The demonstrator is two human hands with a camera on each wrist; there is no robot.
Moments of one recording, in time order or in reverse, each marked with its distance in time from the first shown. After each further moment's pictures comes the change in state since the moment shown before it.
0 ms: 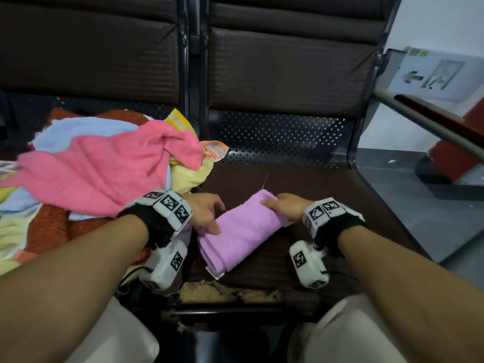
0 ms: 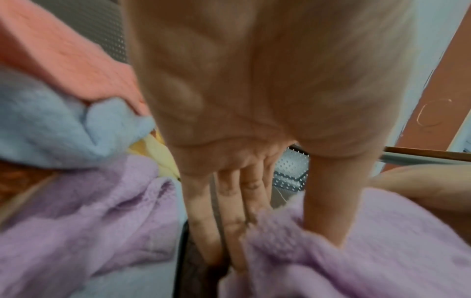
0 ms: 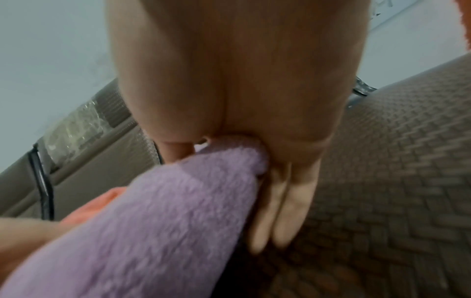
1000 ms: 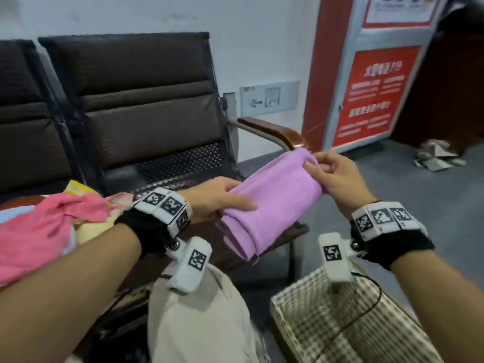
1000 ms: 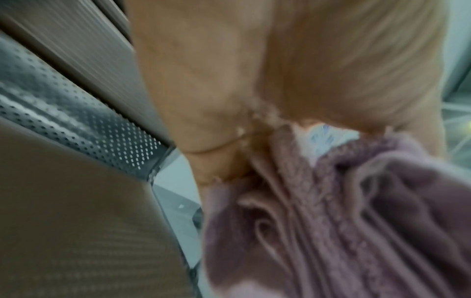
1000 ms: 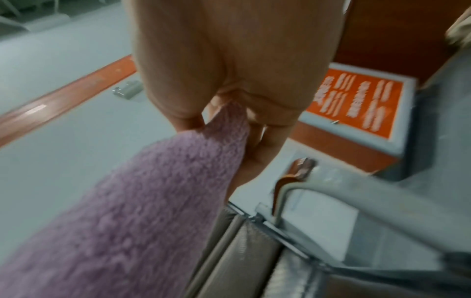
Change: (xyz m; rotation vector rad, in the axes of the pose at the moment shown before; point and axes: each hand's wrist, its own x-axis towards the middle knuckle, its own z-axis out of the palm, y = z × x) left_hand -0.149 0.272 0.089 -0.370 -0.174 0.532; right_hand -0.322 0.190 -0.090 0.733 0.992 -0.542
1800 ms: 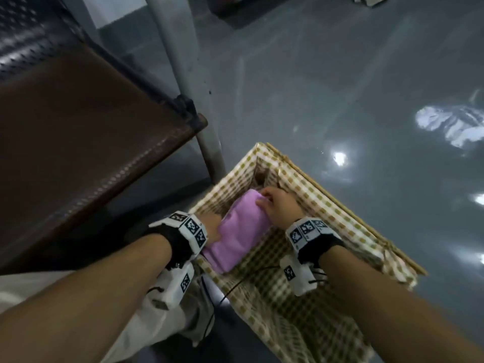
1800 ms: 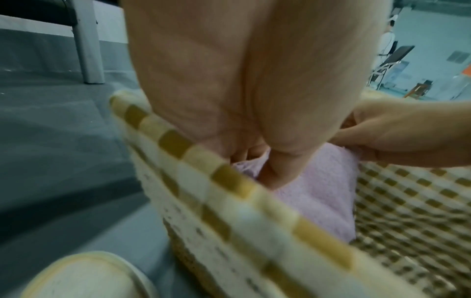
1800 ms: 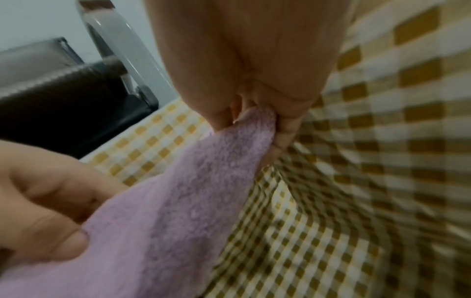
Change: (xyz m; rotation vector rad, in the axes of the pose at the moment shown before) left_hand 0.163 -0.219 0.237 1.040 -0.665 -0.263; right_hand -0.160 0.304 -0.081 -0.693 -0.111 0.688
